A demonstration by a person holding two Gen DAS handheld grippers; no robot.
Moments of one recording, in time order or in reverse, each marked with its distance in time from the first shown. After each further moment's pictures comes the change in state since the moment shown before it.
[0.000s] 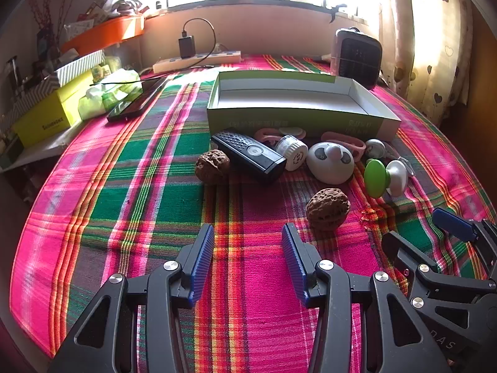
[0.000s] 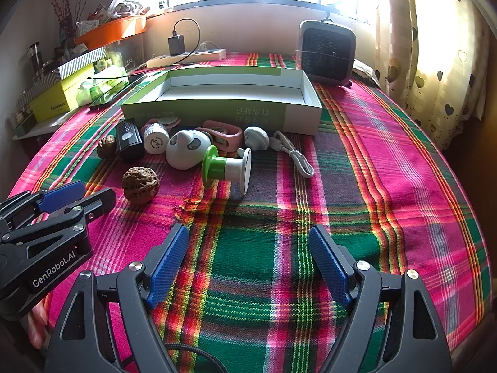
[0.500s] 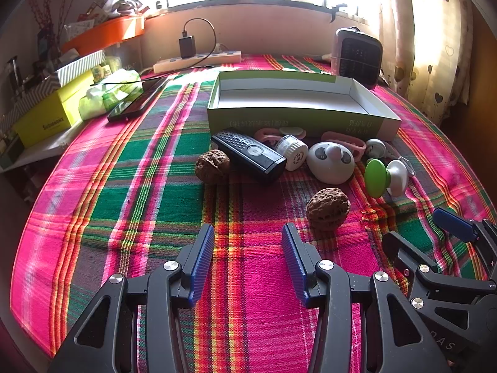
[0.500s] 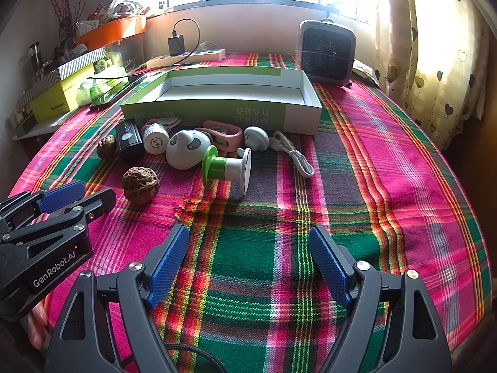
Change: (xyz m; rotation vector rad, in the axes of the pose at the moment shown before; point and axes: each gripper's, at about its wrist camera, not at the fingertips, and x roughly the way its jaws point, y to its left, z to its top) left arm 0.000 0.000 0.000 0.001 0.001 0.001; right arm 0.000 0.002 -0.001 0.000 -0.003 0.000
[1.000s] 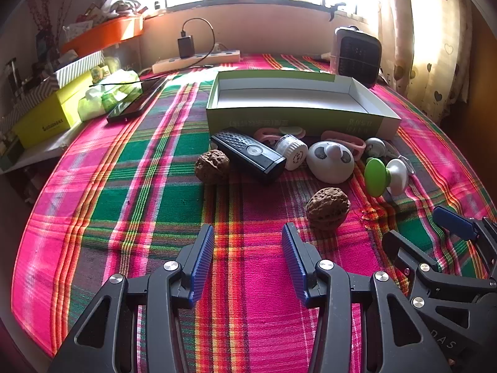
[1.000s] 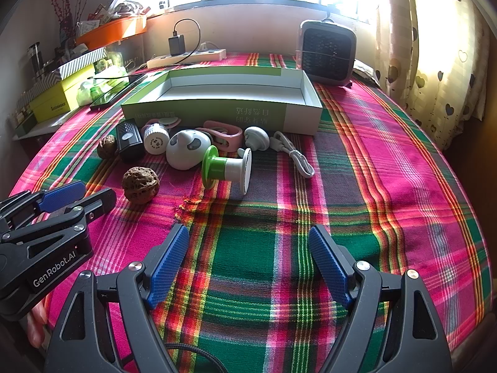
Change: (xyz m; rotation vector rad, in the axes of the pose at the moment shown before) left arm -0.001 0.002 0.000 0.005 0.003 -0.004; right arm -0.002 -0.004 0.001 -0.003 0.001 0.004
